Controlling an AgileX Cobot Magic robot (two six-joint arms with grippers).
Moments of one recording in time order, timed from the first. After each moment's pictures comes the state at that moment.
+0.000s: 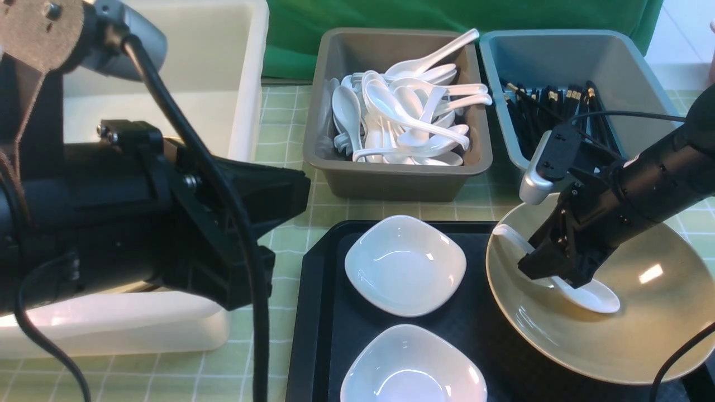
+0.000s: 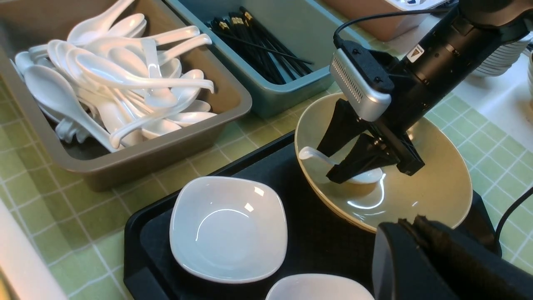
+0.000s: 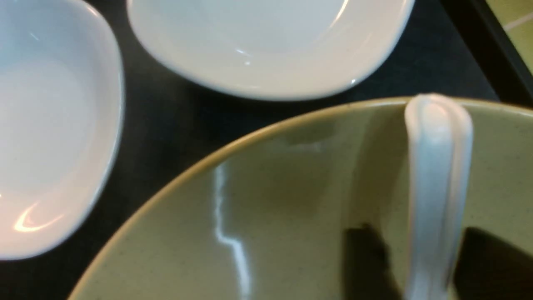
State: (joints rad) right arm 0.14 1.69 -1.06 0.58 0.68 -1.20; left arm -0.77 0.88 -0.92 -0.05 0.56 -0.09
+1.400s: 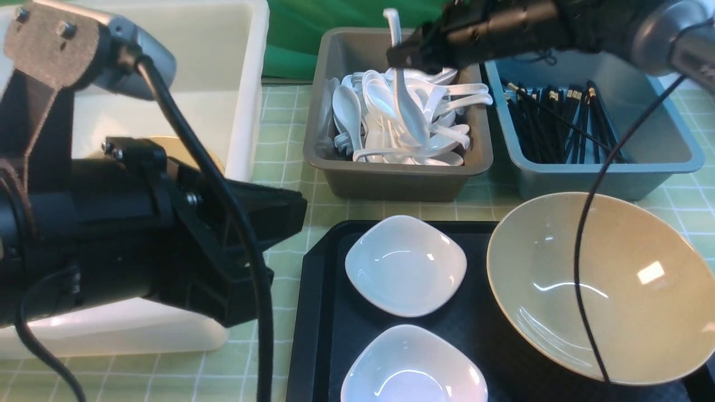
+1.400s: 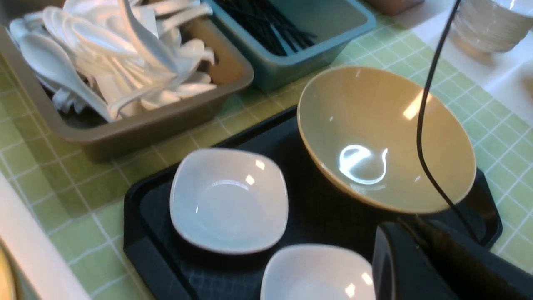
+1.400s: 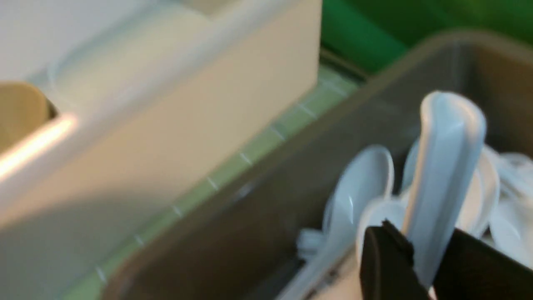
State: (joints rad) right arm 0.23 2.24 -2.01 0.89 0.60 -0.90; left arm -0.77 0.88 -0.92 -0.06 0.64 -0.11
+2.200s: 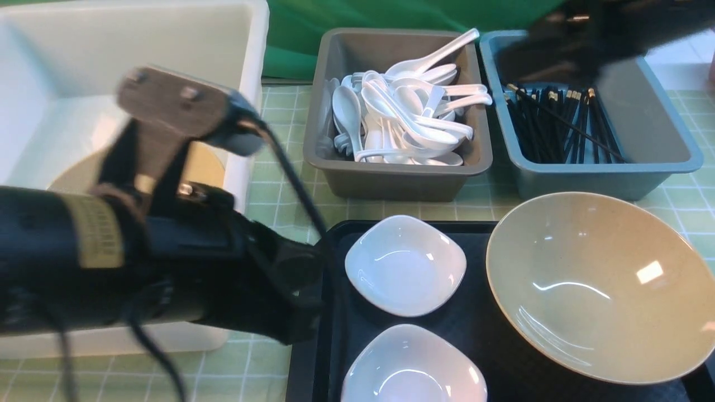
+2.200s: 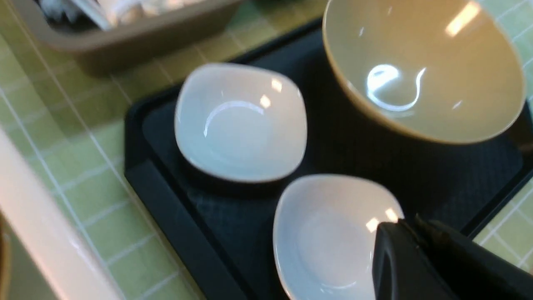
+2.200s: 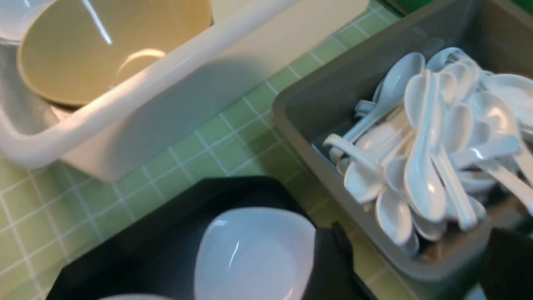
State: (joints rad) right arm 0.22 1.39 -1.44 0.56 0.84 -0.72; left arm -0.77 1.03 -0.92 -0.08 0.71 -0.11
